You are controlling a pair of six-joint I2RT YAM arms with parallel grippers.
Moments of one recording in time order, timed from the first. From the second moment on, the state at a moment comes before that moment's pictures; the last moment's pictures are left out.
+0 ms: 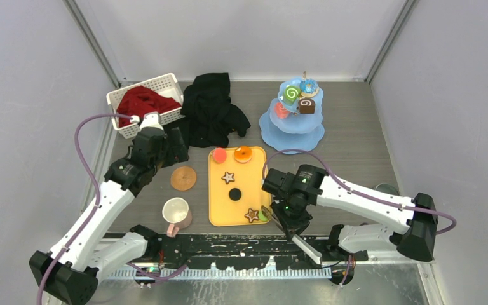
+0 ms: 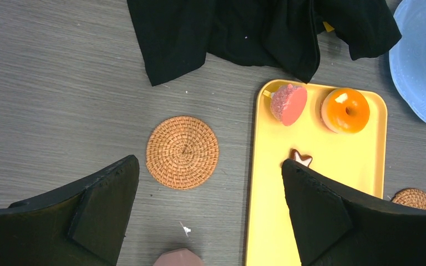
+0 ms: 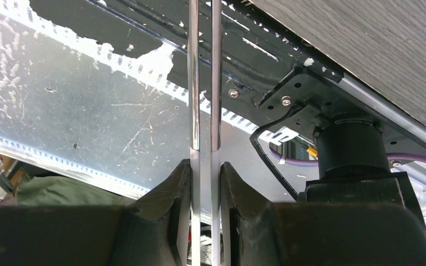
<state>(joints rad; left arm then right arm) -0.41 0.93 0.92 -0.64 -0.30 -0.51 1.09 1.19 1.02 -1.35 -0.20 0.60</state>
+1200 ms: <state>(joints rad) -0.41 0.86 0.86 -0.64 -0.28 -0.52 1.10 1.46 1.16 -0.97 -0.10 0.49</state>
